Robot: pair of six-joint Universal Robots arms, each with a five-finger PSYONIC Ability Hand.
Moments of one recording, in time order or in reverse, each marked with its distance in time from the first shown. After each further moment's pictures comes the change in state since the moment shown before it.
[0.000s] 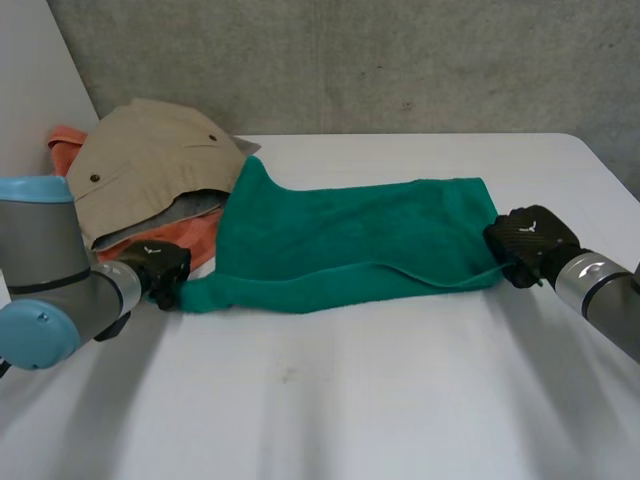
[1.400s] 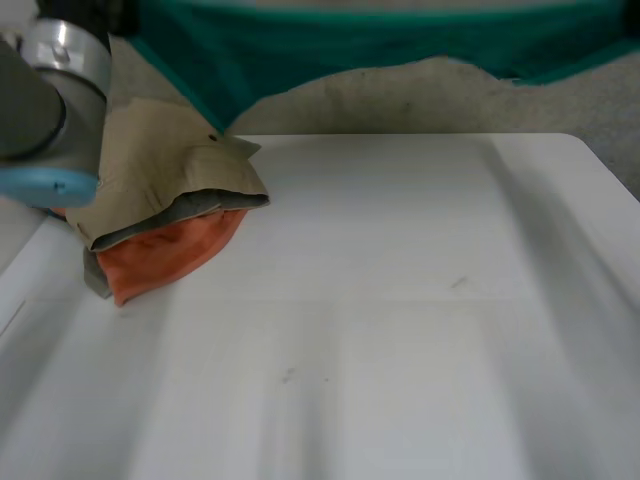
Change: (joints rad) left arm -0.119 0.149 0.443 0.489 -0.144 0.042; right arm -0.010 -0.100 -0.544 -0.153 0.239 0.266; left_hand 0.000 0.017 0.023 0.022 0.000; right_hand 0.000 0.000 0.005 0.001 0.016
